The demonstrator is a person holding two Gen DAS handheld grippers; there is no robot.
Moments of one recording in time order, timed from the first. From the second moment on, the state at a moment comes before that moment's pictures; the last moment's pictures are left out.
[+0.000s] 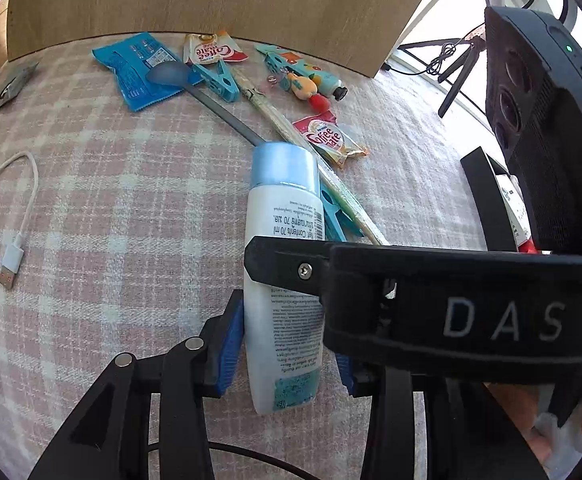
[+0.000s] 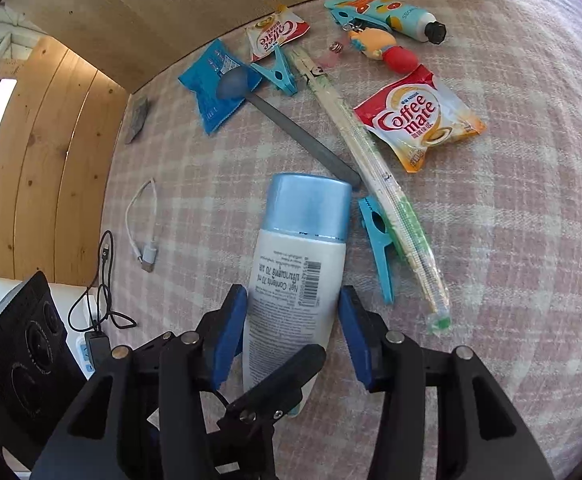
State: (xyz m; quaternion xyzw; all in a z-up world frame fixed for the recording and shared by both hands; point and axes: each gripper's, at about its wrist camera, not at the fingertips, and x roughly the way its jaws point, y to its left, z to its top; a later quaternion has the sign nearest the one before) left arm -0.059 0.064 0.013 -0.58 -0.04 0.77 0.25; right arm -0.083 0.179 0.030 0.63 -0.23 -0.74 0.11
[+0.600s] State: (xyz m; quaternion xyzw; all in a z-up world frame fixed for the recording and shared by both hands) left arm -0.015 0.244 0.100 -0.52 0.02 0.78 0.35; right arm -0.002 0.348 0.123 0.54 -0.25 -0.80 0.05
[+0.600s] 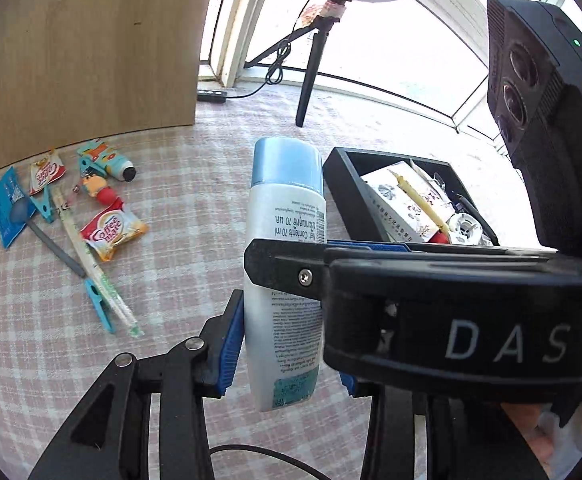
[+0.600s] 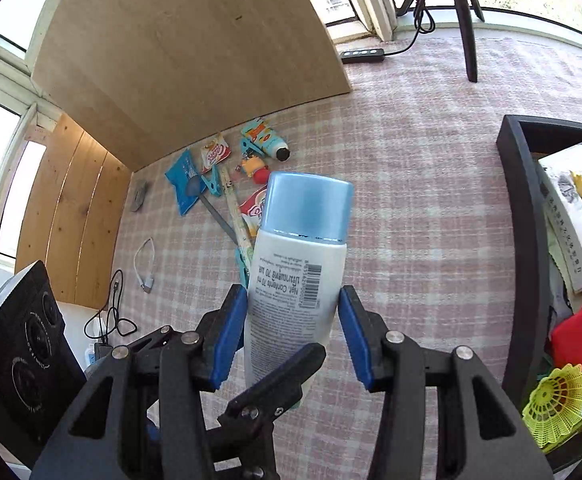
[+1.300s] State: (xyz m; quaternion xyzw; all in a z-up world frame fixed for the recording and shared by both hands) left arm 0.050 0.527 0.127 -0.51 0.02 0.73 0.45; right arm 0.108 0.617 0.159 0.52 -0.25 -0.81 -0.10
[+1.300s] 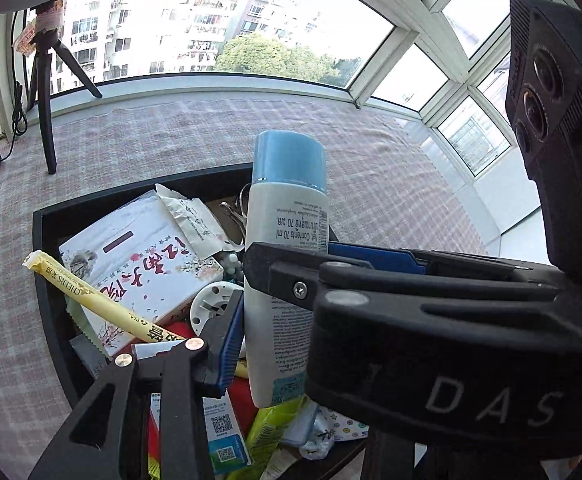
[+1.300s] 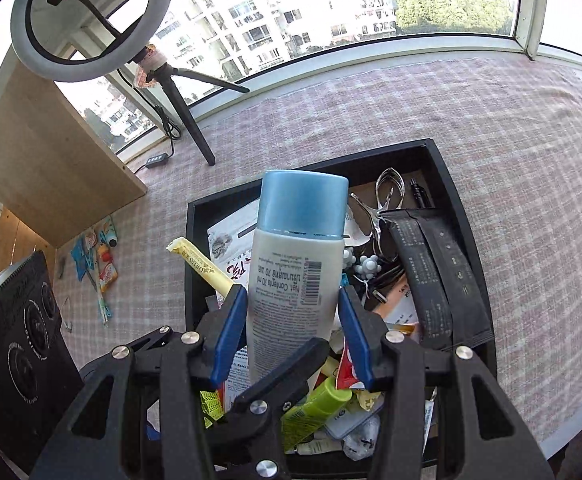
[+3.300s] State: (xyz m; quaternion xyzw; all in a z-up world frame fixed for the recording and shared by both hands) left arm -0.061 0.081 0.095 -0.53 -0.05 0.84 0.13; right arm -0.012 0.352 0.145 0.53 -0.13 -0.84 0.02
